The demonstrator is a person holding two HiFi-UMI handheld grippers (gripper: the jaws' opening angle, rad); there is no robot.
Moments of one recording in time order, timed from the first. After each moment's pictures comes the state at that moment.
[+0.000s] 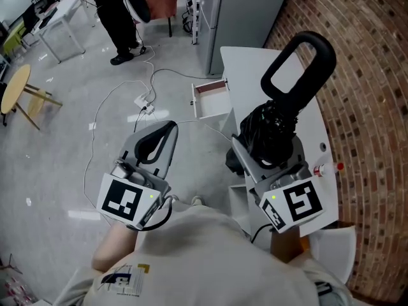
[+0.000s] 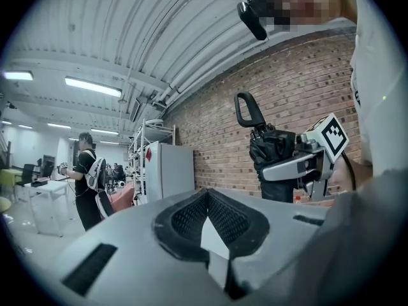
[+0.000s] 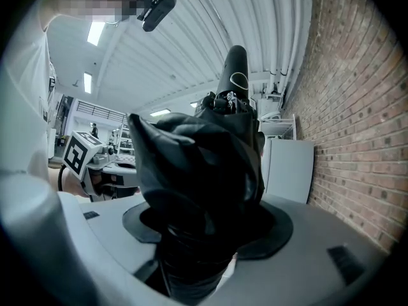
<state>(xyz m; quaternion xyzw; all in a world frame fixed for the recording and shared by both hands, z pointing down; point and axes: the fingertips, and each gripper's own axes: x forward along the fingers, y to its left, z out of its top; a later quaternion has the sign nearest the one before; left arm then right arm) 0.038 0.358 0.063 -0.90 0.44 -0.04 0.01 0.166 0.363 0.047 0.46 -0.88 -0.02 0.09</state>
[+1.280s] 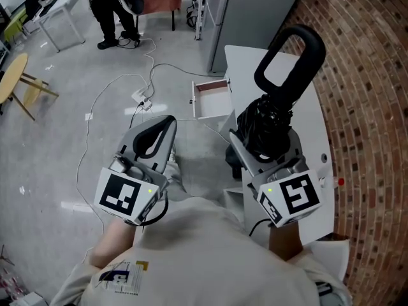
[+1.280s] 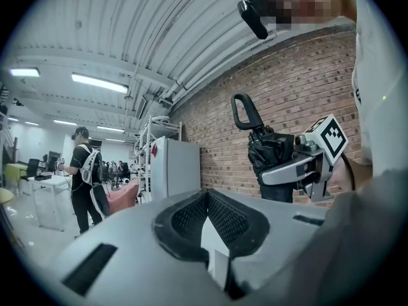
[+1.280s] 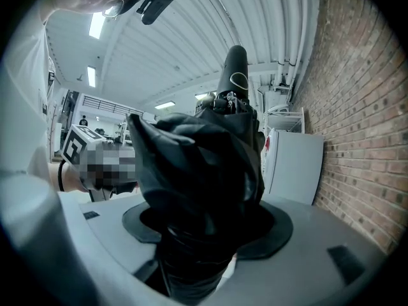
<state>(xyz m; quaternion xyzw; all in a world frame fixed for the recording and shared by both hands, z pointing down) 0.032 0.303 0.098 -0.89 0.46 -0.03 0.00 0.157 0.299 0.087 0.43 -0.89 -0.02 0.13</state>
